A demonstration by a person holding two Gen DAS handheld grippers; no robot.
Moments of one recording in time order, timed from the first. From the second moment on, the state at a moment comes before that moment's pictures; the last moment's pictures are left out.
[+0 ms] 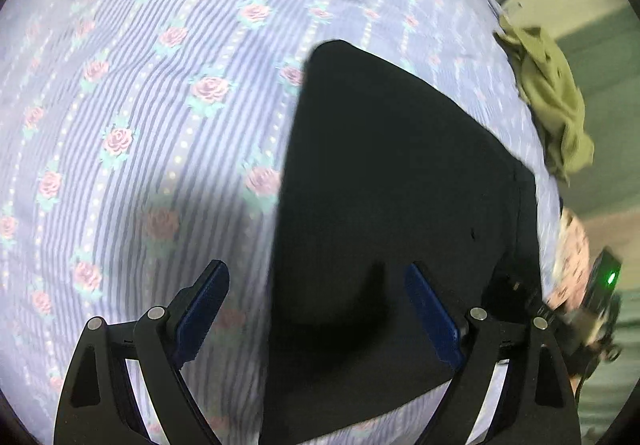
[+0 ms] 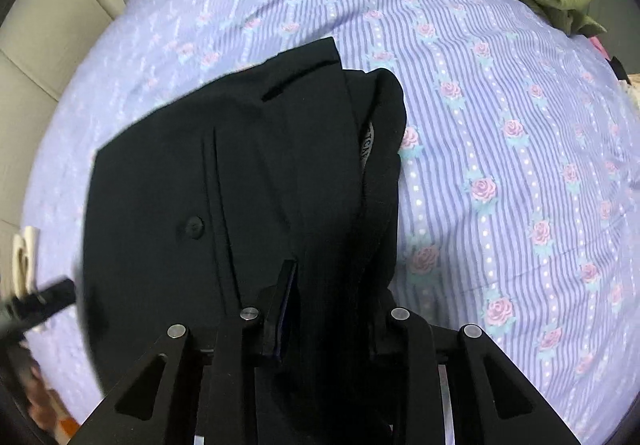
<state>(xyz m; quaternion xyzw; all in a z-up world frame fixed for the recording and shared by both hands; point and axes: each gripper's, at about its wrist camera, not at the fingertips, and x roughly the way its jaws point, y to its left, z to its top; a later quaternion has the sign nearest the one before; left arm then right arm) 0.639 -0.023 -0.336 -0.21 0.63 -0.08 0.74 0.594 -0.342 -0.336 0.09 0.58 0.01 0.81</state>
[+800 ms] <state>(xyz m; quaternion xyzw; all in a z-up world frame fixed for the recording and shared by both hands) 0.680 -0.069 -0.377 -0.26 0.70 -0.12 0.65 0.607 -0.369 -0.363 0.16 0.61 0.01 0.78</state>
